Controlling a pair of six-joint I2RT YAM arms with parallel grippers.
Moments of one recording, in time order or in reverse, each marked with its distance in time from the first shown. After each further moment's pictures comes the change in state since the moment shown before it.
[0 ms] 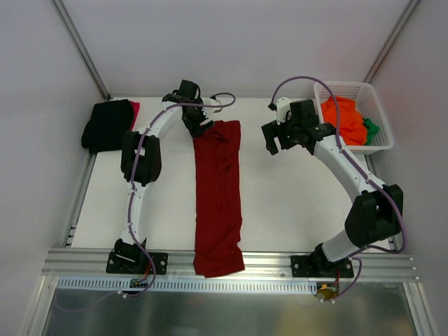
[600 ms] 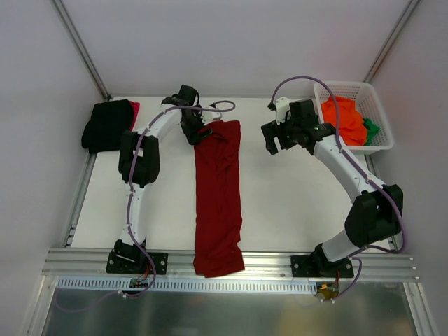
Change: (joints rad) left arm -0.001 -0.058 -0.111 -0.050 0.033 0.061; right arm 0.003 0.000 0.002 0.000 0.003 0.001
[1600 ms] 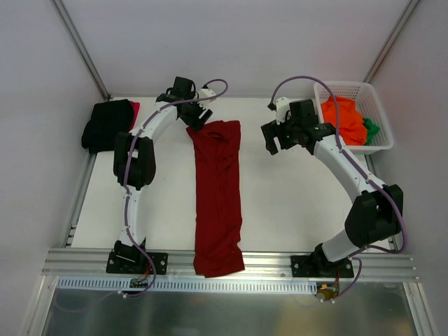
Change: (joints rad) left arm 0.013 -0.038 0.008 0.183 -0.037 -0.344; right arm 0.001 0.000 0.005 -0.006 0.000 0.000
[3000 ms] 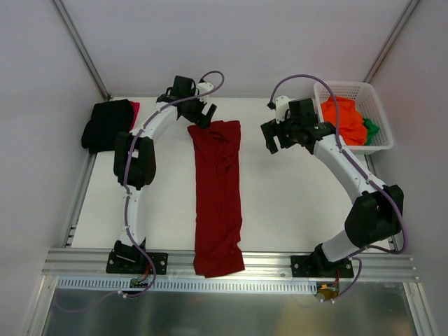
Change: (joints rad) left arm 0.000 -0.017 -0.043 0.097 0.057 -0.205; right arm 0.009 0.000 0.016 -0.009 0.026 -0.003
